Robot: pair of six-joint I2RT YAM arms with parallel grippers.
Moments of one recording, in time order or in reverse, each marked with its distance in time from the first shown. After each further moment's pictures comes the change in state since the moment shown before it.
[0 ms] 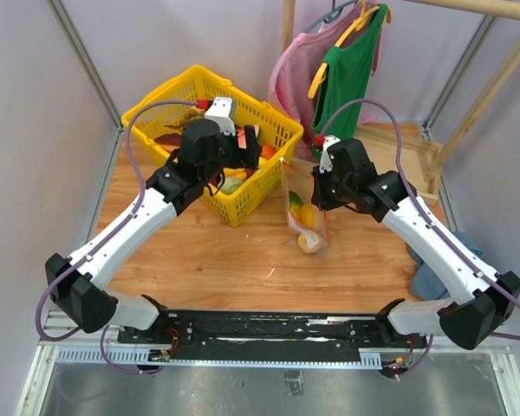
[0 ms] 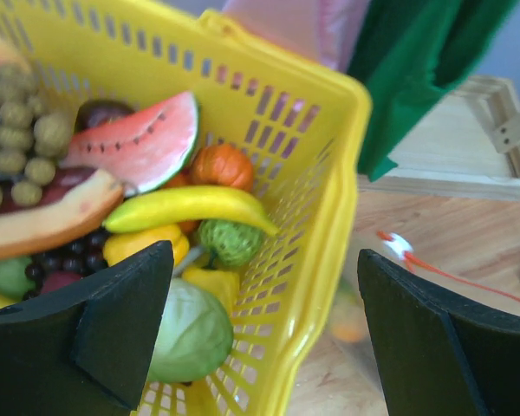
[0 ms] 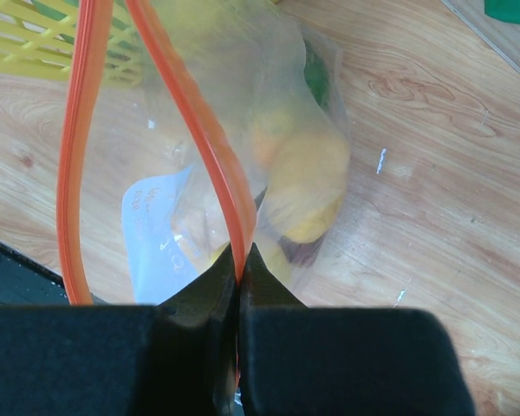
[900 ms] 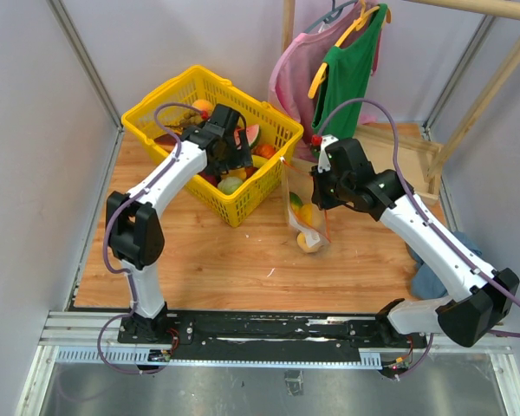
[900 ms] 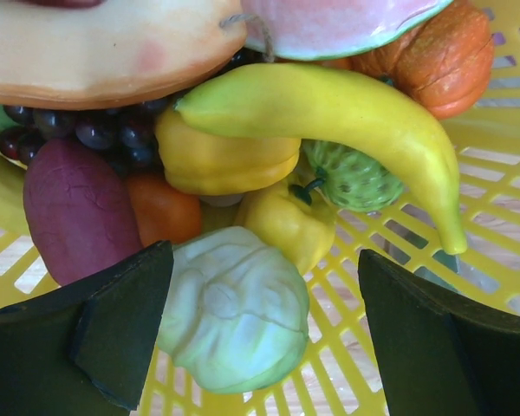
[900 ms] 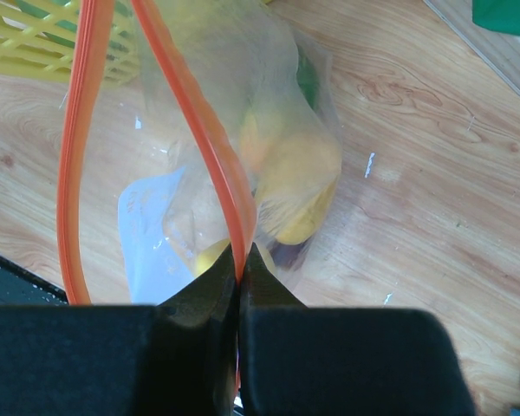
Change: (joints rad) left arm 0.199 0.531 0.392 -0.585 0.009 -0.378; right arm 0.000 0.020 0.005 0.005 0.018 -0.032
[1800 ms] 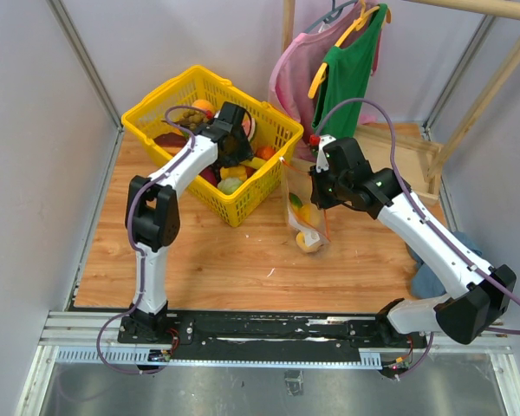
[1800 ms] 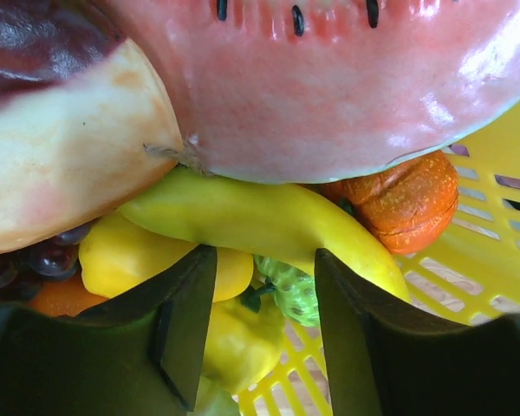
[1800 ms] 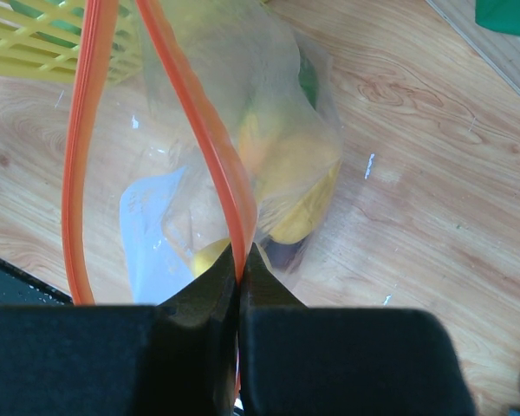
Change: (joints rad) left arm 0.031 0.227 0.149 0.118 0.035 -0.122; right arm 0.000 0.019 0.006 0.001 0.000 -0.007
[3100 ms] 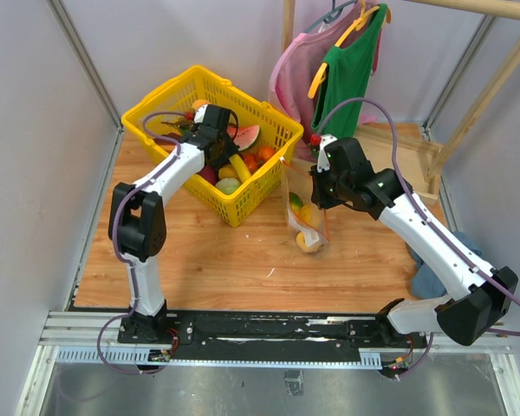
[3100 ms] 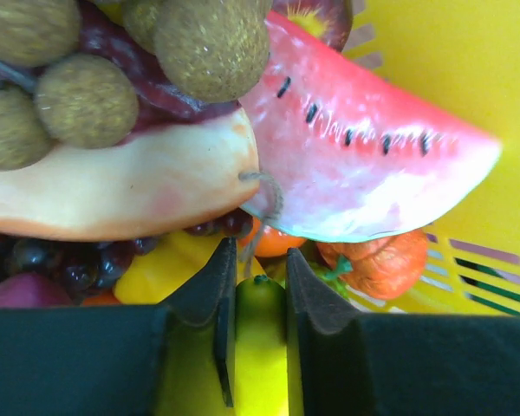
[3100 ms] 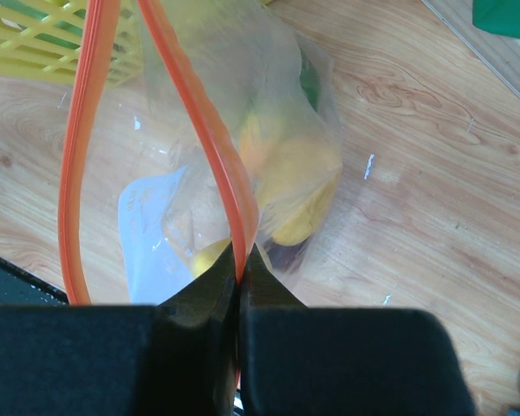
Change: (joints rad) left arm 0.045 -0.130 -0.214 0.237 -0.084 -0.119; right arm 0.000 -0.008 0.000 0.000 0.000 0.000
